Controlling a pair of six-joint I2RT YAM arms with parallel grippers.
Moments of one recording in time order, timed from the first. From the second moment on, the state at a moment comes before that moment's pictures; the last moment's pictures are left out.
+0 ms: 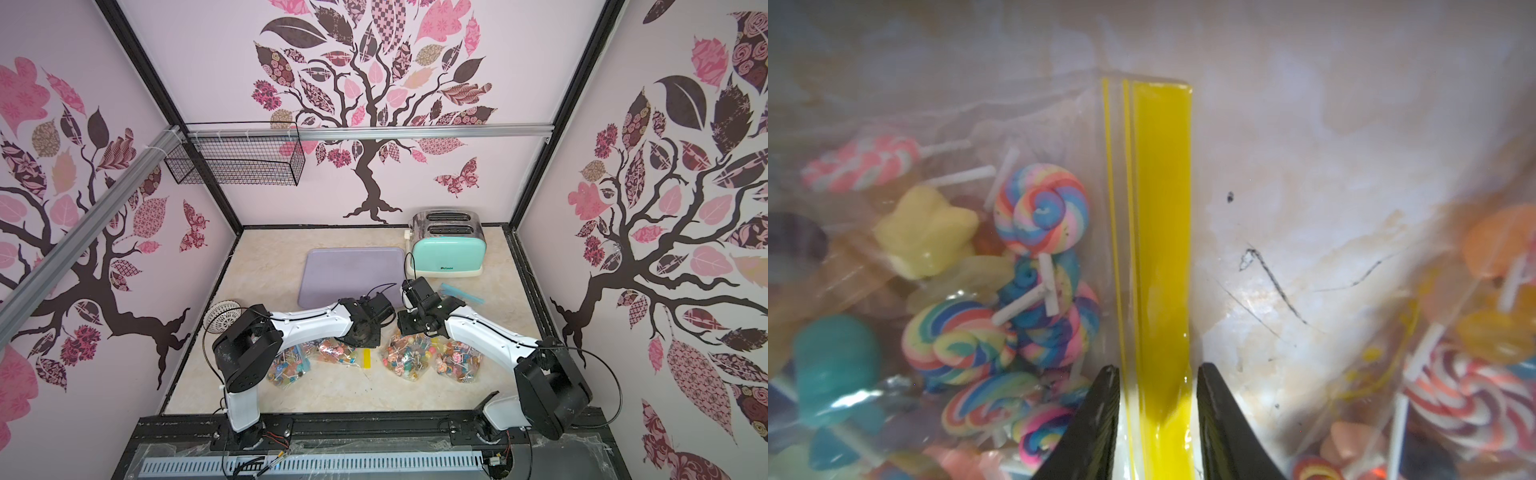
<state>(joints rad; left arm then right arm) -0.92 1.91 1.26 -0.75 -0.14 -0.86 0.61 1.39 0.87 -0.51 -0.10 0.39</state>
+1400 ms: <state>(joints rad) -0.92 1.89 1.23 -0.74 -0.12 -0.86 0.61 1.42 0.87 -0.51 -0.12 0.39</state>
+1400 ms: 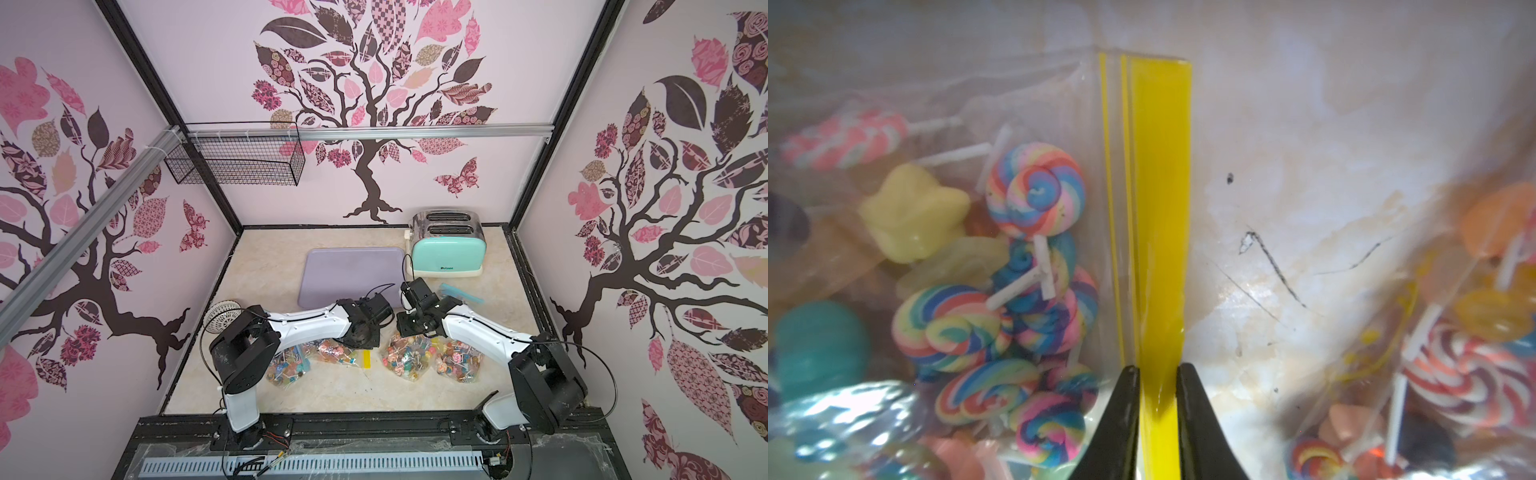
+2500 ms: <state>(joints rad) -0.86 1.69 0.95 -0.45 0.06 -0.77 0.63 1.67 0.86 -0.23 -0.58 0.40</state>
